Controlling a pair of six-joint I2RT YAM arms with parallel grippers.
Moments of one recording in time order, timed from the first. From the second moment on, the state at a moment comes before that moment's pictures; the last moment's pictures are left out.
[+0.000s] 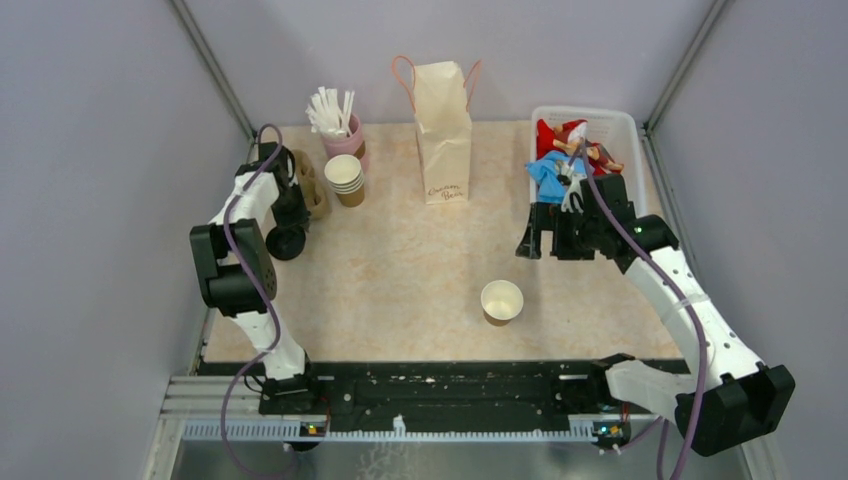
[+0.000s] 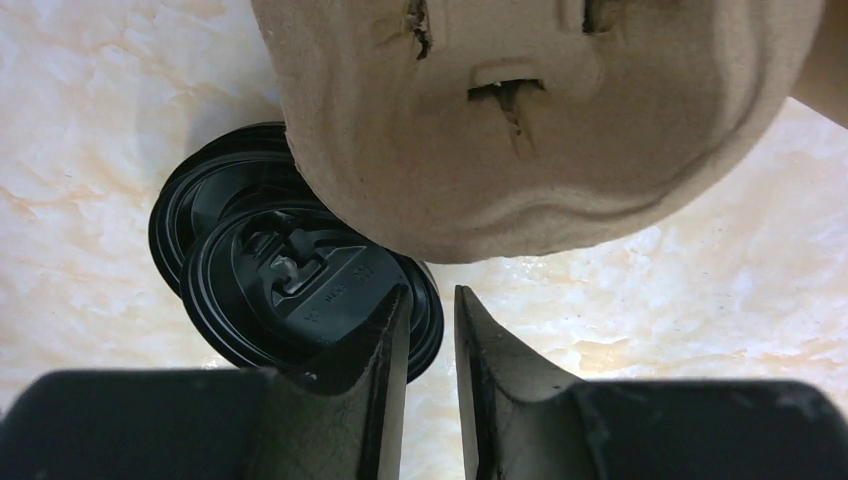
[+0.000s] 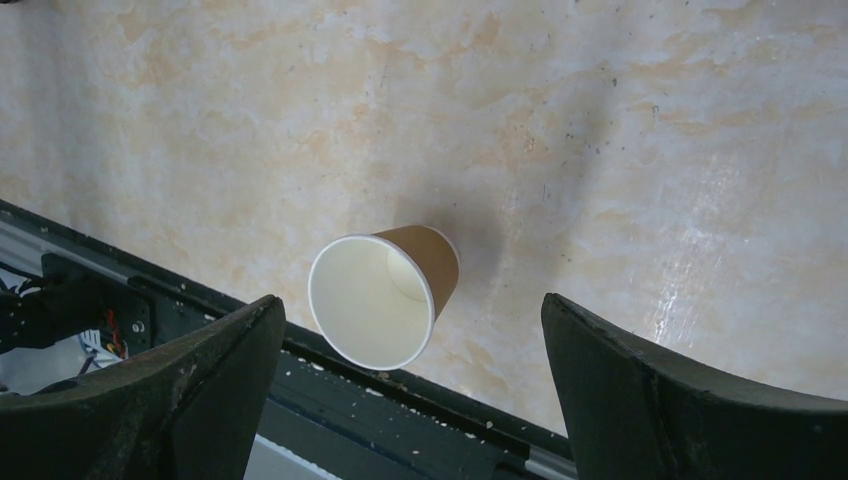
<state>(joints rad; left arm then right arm) 0.14 1.85 1.44 -0.81 -0.01 -0.21 0.31 1.09 1.08 -0.86 -0.25 0.31</state>
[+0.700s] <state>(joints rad) 0.13 1.86 1.49 -0.84 -0.03 -0.21 0.31 1.09 1.08 -0.86 -0.25 0.31</state>
